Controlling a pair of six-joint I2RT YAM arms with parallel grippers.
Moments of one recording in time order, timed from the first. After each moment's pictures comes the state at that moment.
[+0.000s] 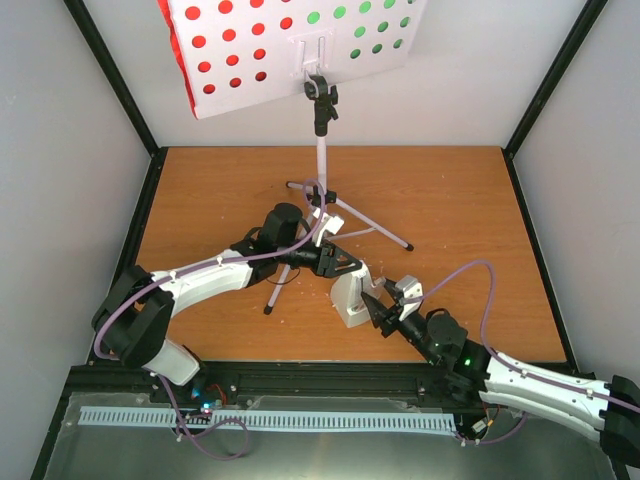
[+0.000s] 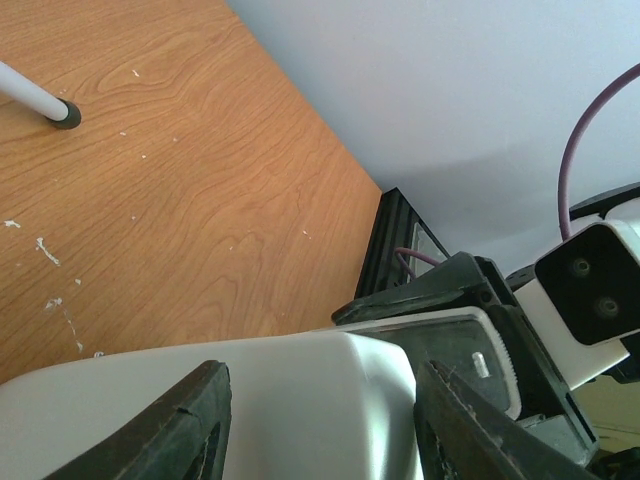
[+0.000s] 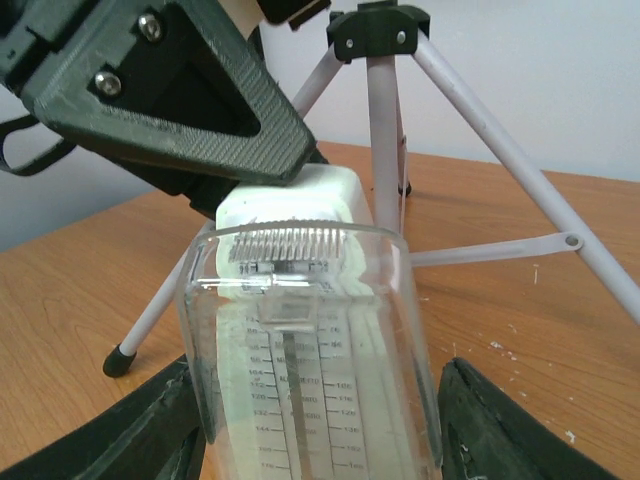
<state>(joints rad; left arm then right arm) -0.72 1.52 0.90 0.15 0.80 -0.50 1.06 0.52 0.03 0.43 0.35 0.14</state>
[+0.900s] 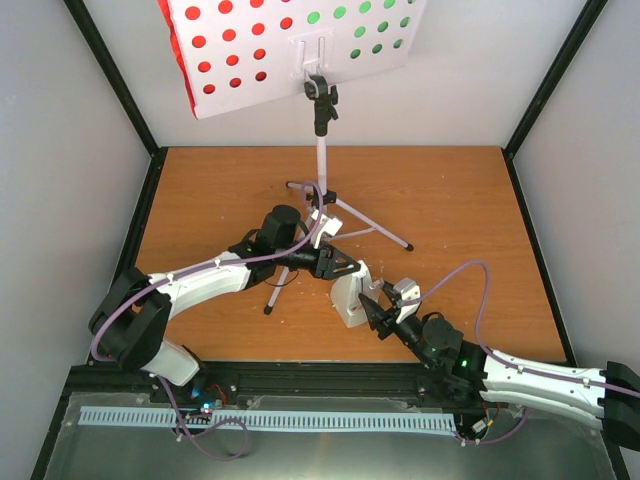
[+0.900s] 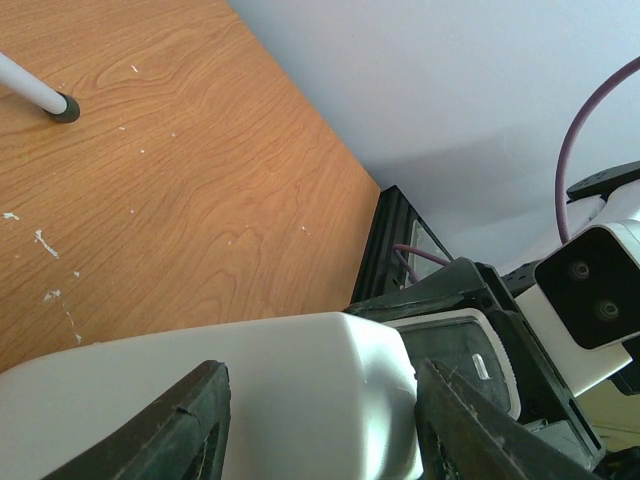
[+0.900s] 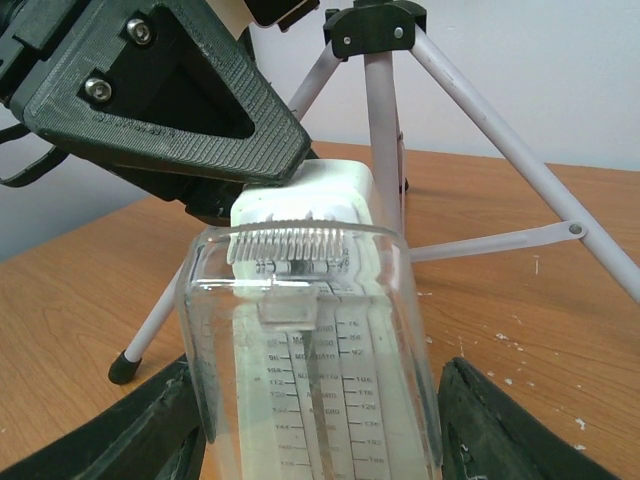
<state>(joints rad) -0.72 1.50 0.87 0.16 0.80 -0.50 1.15 0.56 0.03 0.46 0.47 0.18</state>
